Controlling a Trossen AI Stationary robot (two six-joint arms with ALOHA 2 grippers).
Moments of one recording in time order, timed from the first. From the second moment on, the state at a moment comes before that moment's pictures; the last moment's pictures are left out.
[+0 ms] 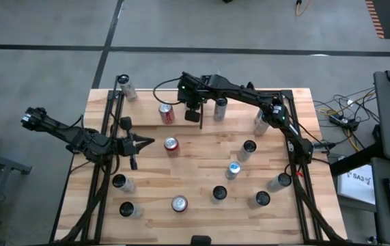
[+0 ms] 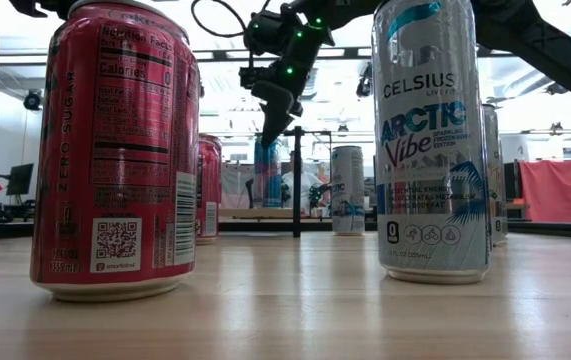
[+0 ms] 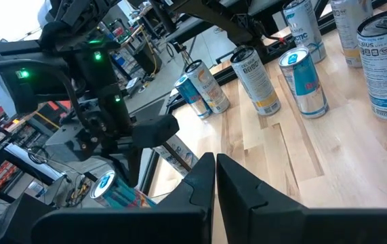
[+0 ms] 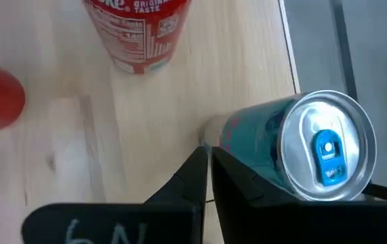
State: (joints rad) left arm -0.41 0.67 0.61 -0.21 -0.67 0.41; right arm -0.36 2.27 2.34 -1.10 0.08 -0.27
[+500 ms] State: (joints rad) left arm -0.41 0.67 0.61 -0.21 -0.67 0.41; right arm -0.41 2.27 2.33 -0.98 0.08 -0.31
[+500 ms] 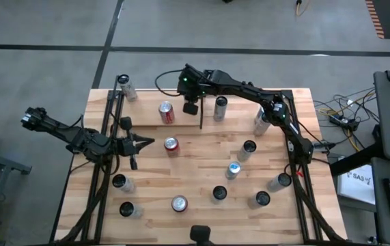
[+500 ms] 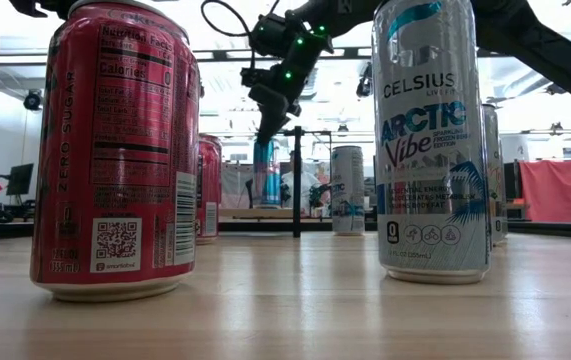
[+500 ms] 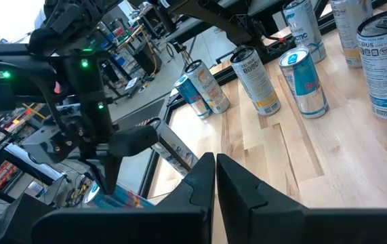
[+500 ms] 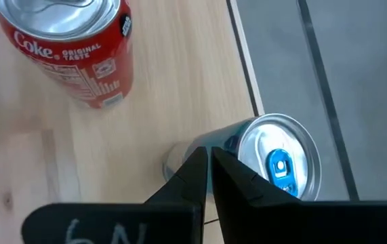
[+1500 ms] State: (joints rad) left arm -0.41 0.68 0.61 -0.20 -0.67 0.16; right arm -0.04 2.11 2.33 -1.02 0.00 -0.24
